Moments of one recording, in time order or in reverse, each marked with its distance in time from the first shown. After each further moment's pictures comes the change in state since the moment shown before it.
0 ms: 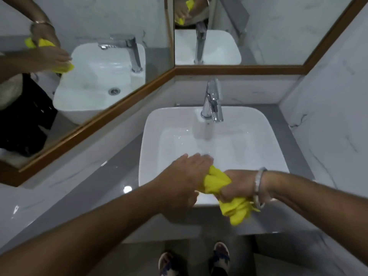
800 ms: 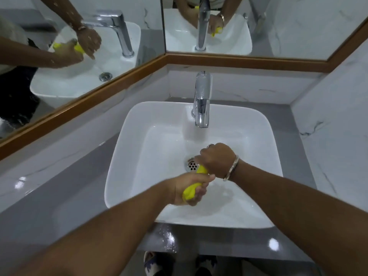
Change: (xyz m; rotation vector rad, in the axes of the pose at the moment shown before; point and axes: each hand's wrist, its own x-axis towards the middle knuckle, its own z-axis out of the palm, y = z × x) left_hand 0.114 -0.013 0.122 -1.879 -0.602 -0.975; right_hand 0.135 0.040 -0.124 -1.663 0.661 -0.764
